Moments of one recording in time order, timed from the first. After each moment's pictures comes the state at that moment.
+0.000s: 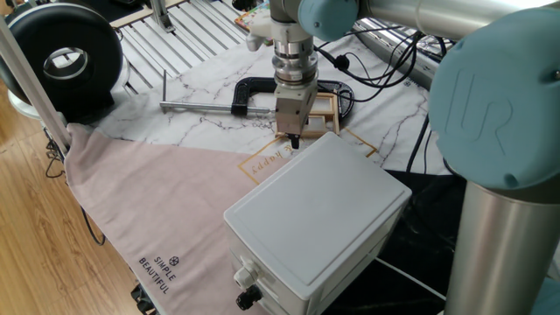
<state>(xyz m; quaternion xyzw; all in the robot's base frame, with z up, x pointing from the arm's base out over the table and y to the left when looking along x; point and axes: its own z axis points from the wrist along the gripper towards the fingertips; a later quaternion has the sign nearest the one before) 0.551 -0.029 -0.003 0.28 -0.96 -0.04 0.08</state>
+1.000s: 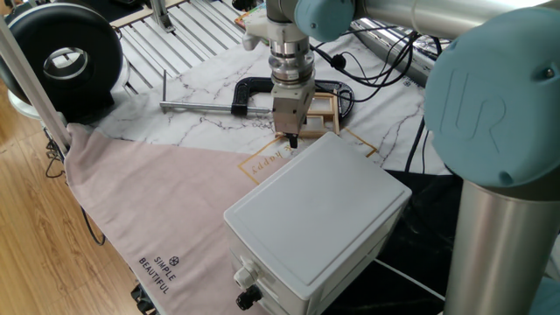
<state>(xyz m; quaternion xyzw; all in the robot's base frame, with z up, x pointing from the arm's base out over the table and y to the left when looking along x) 0.562 -0.023 -0.005 0.28 -0.96 -0.04 0.08</state>
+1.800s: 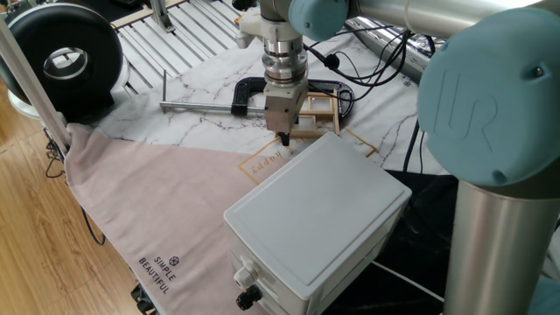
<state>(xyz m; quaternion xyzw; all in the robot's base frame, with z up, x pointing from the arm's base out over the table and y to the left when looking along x) 0.575 -0.011 -0.003 0.27 -0.96 -0.04 0.07</state>
